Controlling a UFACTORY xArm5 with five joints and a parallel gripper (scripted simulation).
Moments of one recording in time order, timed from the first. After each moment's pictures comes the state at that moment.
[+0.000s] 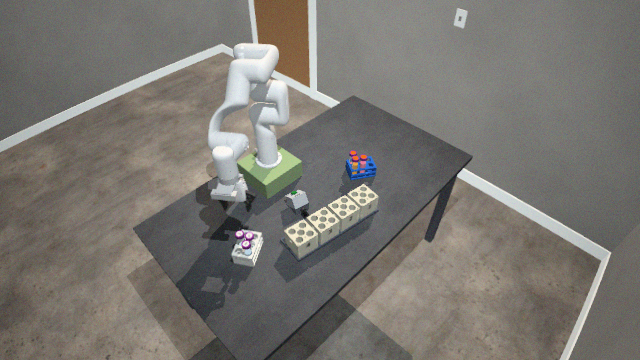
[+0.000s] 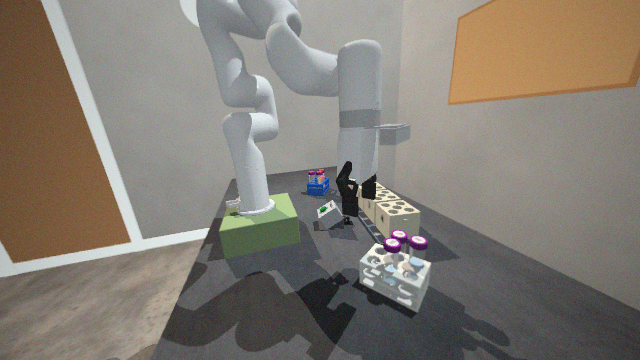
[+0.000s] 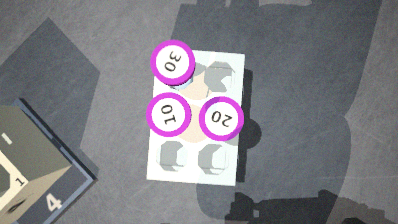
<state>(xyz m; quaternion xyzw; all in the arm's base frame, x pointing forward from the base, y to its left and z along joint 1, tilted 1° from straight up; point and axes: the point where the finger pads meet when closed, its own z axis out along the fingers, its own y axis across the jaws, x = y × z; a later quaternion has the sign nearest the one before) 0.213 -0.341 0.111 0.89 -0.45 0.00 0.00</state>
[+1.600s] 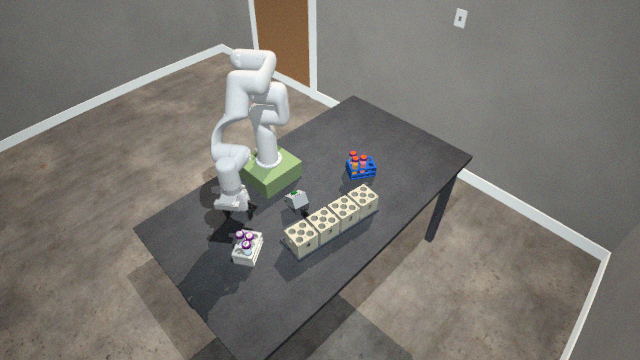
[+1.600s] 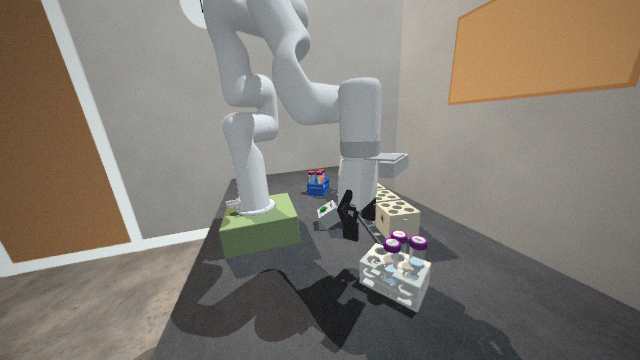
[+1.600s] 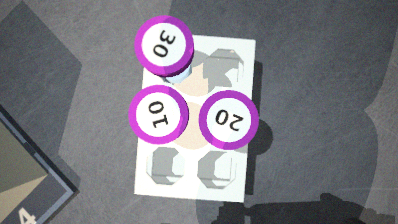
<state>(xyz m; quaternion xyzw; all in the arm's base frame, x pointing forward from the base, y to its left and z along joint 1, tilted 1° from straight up) 0.212 -0.342 0.057 0.89 -0.45 0.00 0.00</state>
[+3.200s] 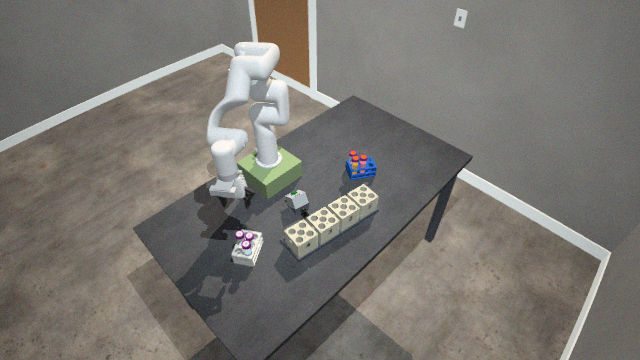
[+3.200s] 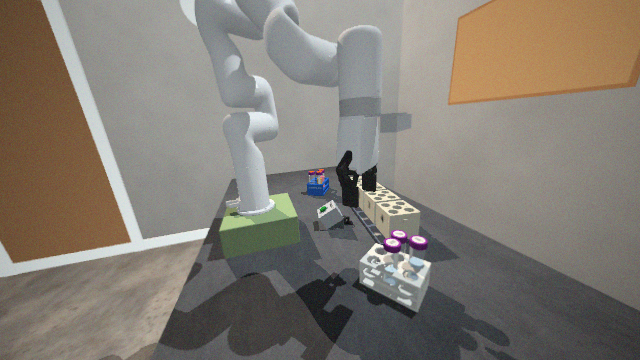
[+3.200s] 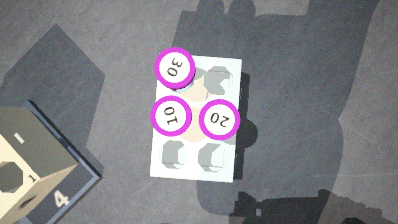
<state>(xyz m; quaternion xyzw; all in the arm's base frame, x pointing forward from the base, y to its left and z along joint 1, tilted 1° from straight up) 0.213 -0.342 0.130 0.89 -0.45 0.00 0.00</state>
